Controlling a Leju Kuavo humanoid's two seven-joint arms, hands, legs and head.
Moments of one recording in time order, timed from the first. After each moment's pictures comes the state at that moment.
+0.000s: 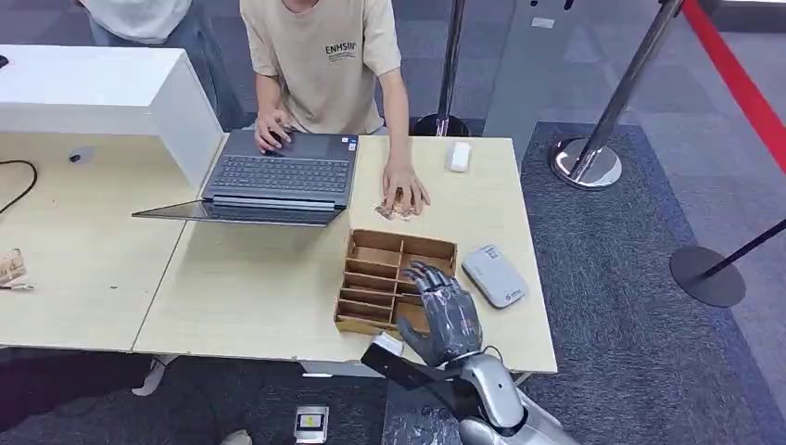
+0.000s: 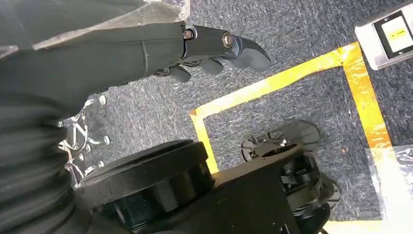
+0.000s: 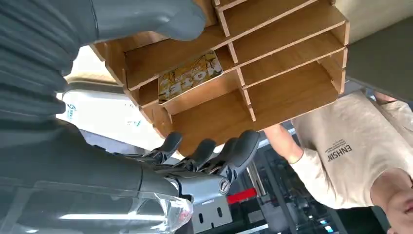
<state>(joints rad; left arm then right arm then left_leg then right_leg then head) -0.14 0.01 -1.14 -0.19 0.57 0.36 0.02 -0.29 -0.20 0.70 -1.20 1.11 -0.53 0.16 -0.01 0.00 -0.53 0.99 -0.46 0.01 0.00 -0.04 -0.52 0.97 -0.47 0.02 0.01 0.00</state>
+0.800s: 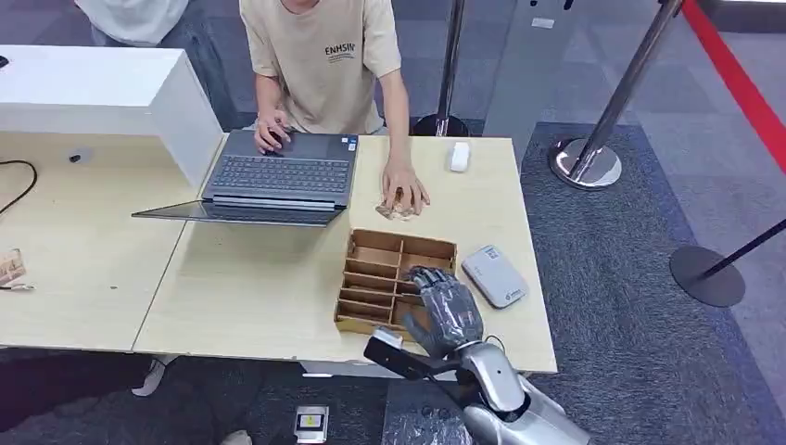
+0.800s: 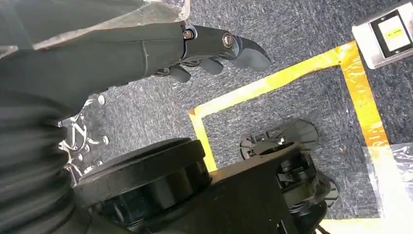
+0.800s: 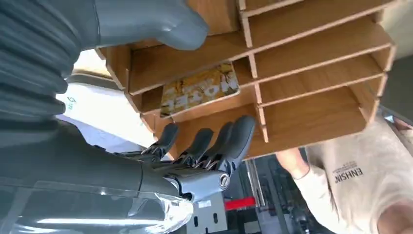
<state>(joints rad) -0.14 0.01 -1.14 -0.19 0.56 0.36 0.03 -0.34 -0.21 0.72 -1.13 1.10 -0.44 0.16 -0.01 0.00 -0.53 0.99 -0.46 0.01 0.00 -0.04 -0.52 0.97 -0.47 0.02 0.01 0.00</state>
